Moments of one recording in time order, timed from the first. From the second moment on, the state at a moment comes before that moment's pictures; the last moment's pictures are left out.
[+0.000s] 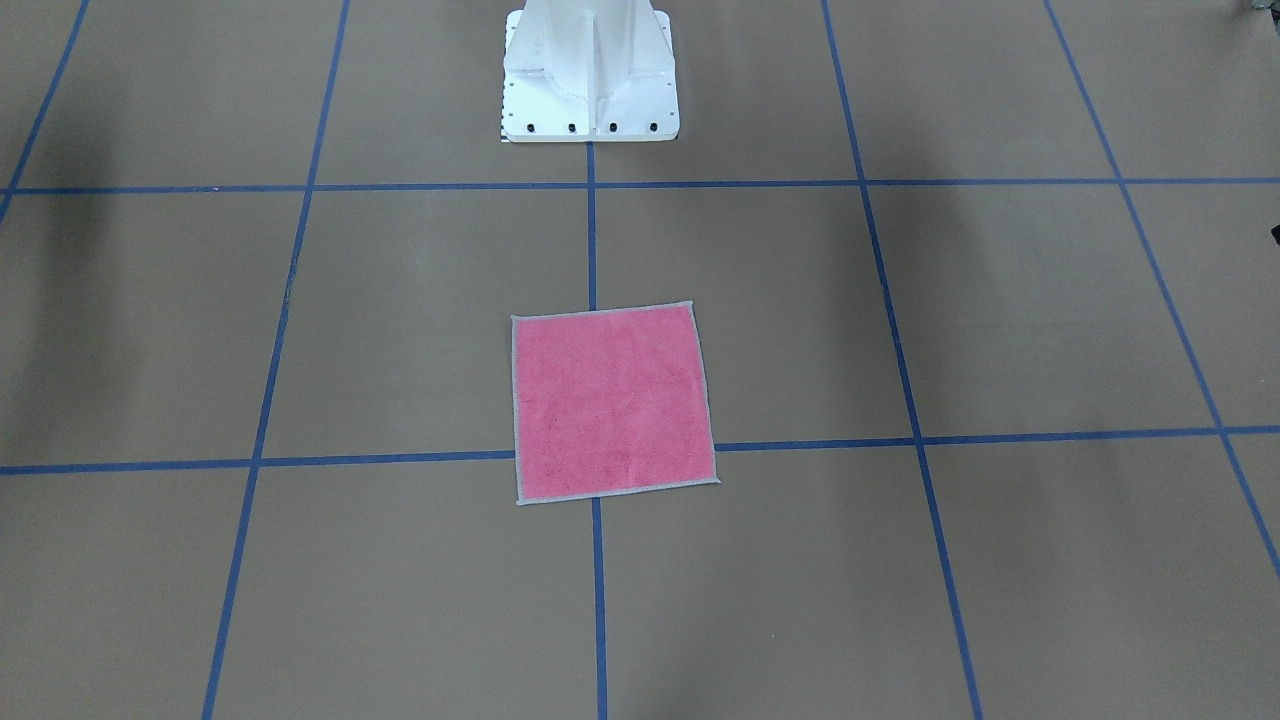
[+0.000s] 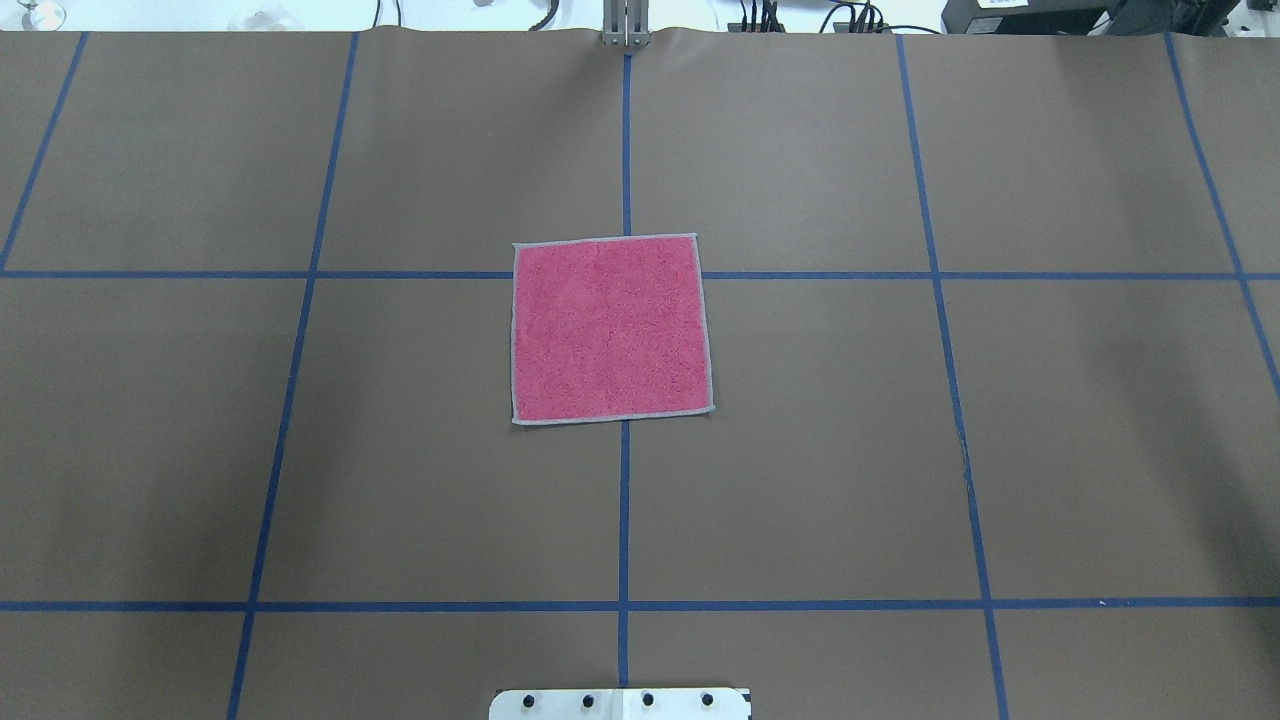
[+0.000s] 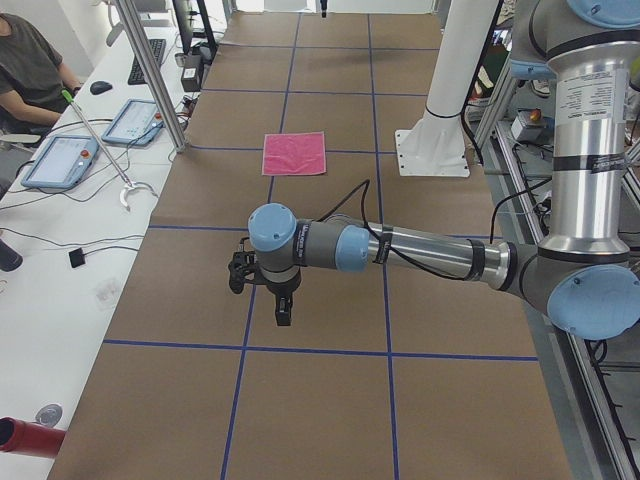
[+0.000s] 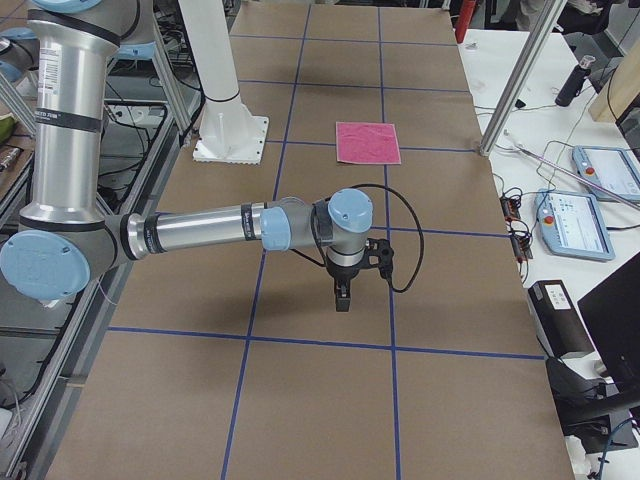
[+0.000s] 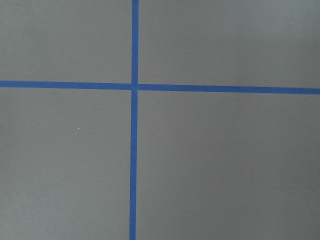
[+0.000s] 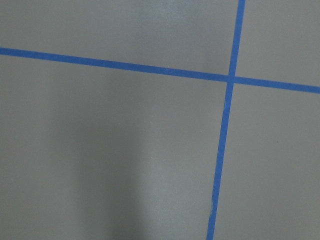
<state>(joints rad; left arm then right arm) -1.52 -1.51 -1.78 -1.52 -2.40 -0.14 1.44 -1.72 1.86 -1.61 2.32 0.11</state>
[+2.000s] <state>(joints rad) -1.52 -1.42 -1.84 -1.58 -2.41 -0.14 1.13 -1.67 1.86 -1.13 2.43 0.91</state>
